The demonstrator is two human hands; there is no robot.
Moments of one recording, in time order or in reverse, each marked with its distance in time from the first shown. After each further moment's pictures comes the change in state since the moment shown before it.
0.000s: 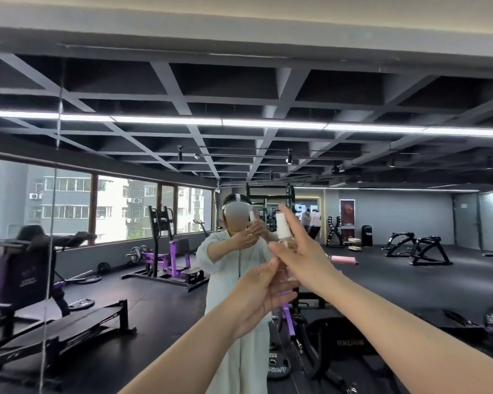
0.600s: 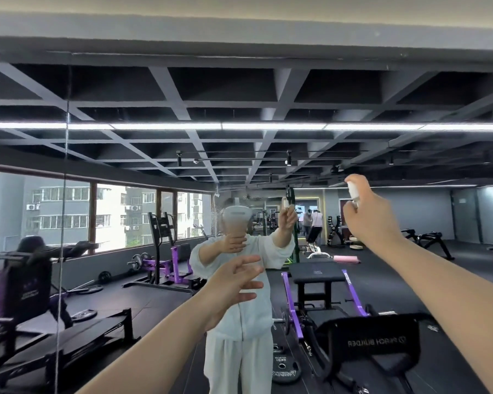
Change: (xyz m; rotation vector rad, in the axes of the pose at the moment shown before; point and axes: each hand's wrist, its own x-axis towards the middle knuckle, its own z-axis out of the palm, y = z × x) left_hand -0.013 0.033 -0.080 0.360 0.189 -0.002; right_hand 0.045 0.013 -0.057 -0.577 0.506 0.025
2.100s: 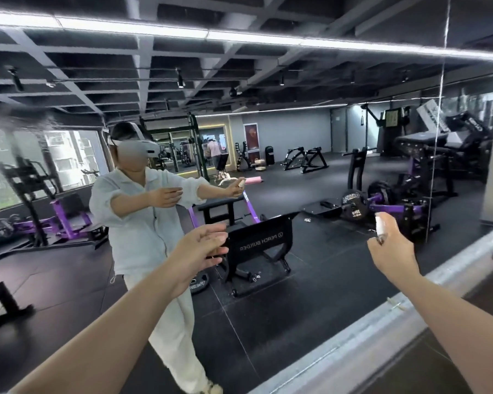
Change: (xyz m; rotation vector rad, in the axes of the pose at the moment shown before) left_hand 0.057 -0.102 0.267 0.015 -0.214 -0.176; right_hand -0.187 0.363 -0.147 -0.170 -0.004 0.792
